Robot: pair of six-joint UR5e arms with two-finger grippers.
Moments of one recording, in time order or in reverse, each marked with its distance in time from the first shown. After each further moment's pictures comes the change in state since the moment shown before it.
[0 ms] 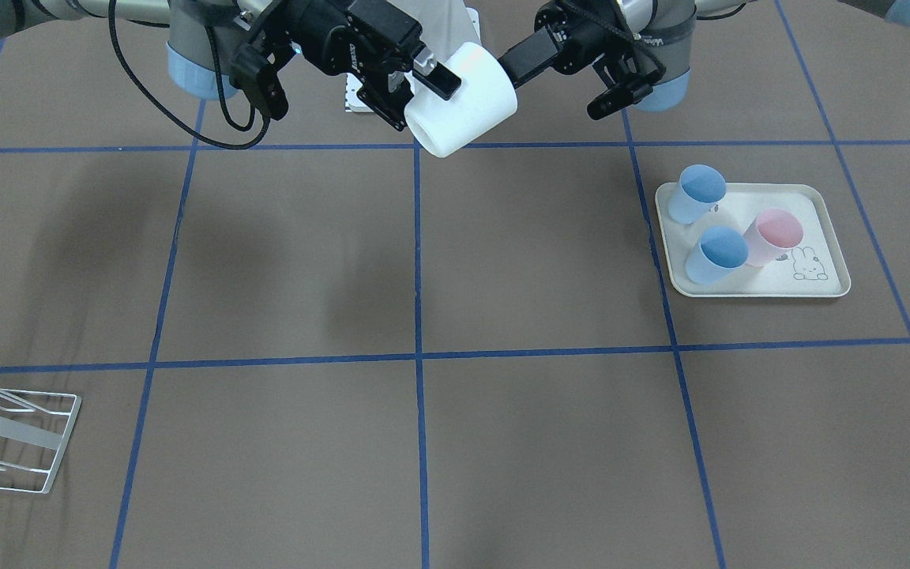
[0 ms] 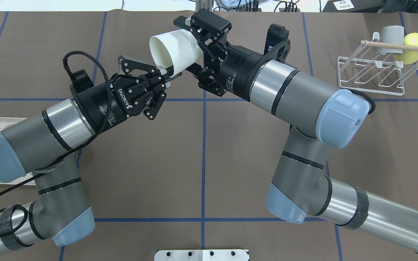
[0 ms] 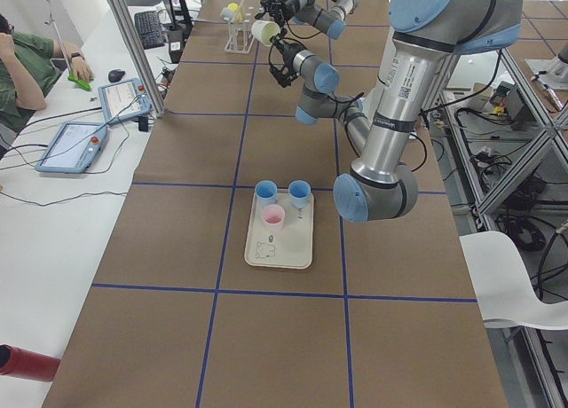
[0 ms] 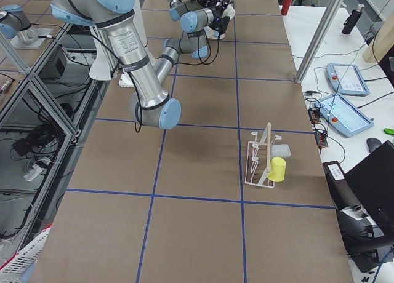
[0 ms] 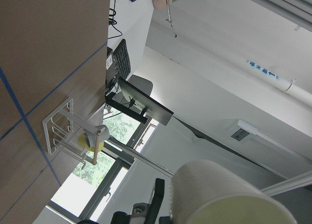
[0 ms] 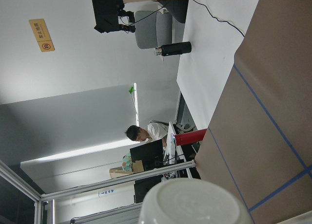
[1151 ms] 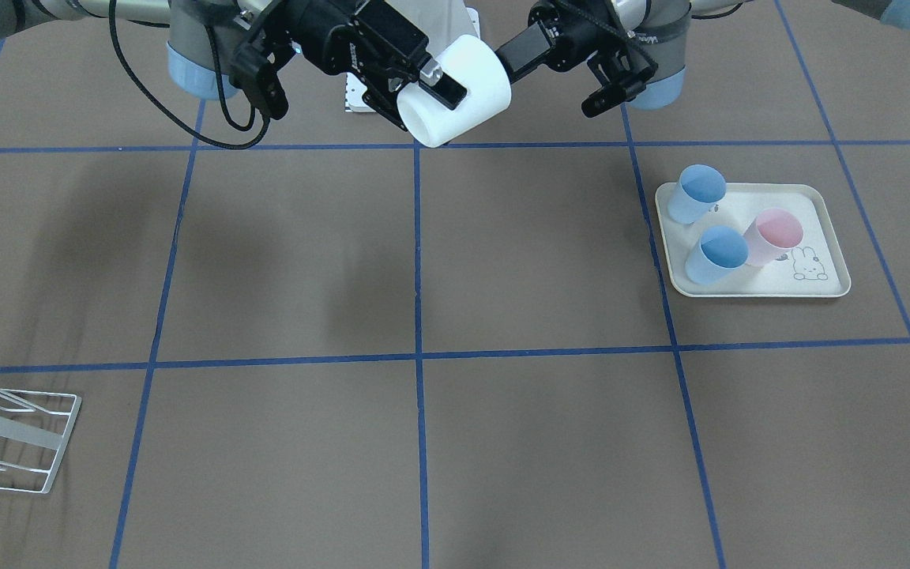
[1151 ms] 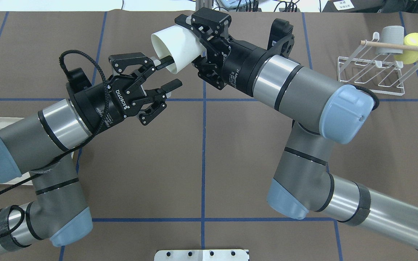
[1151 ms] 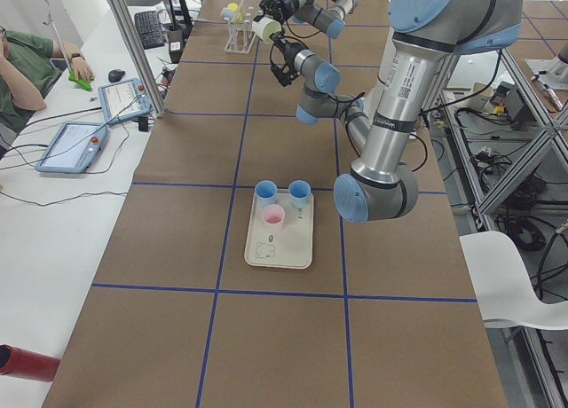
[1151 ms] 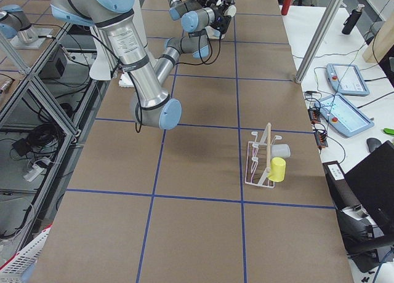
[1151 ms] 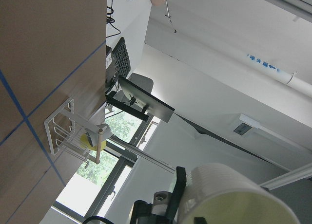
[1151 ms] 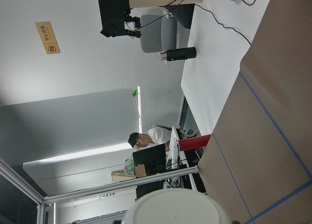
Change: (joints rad) left arm -0.004 0.012 -0.012 -0.010 -0.010 0.055; right arm 0.024 -0.003 0.001 0.000 -0.001 -0.013
